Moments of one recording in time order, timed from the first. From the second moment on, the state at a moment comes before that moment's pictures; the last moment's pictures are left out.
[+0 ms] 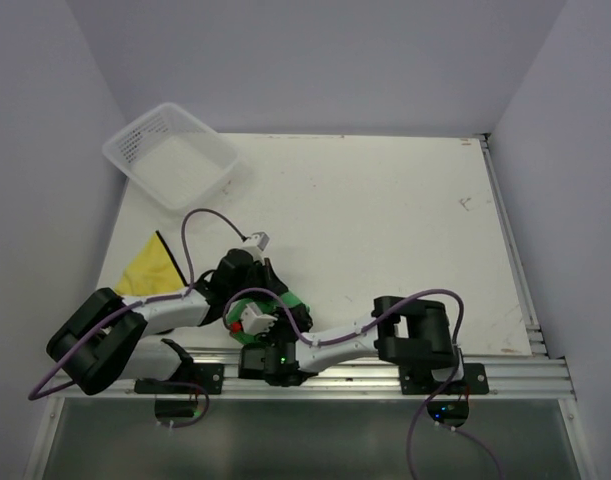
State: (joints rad) left arm -0.66 1.31 0.36 0.31 0.16 -0.69; right arm 1.57 2.00 1.19 -0.51 1.15 0.34
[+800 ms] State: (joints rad) left arm -0.66 1.29 0.29 0.41 0.14 -0.76; right arm 1.12 1.28 0.68 -0.04 0.40 0.63
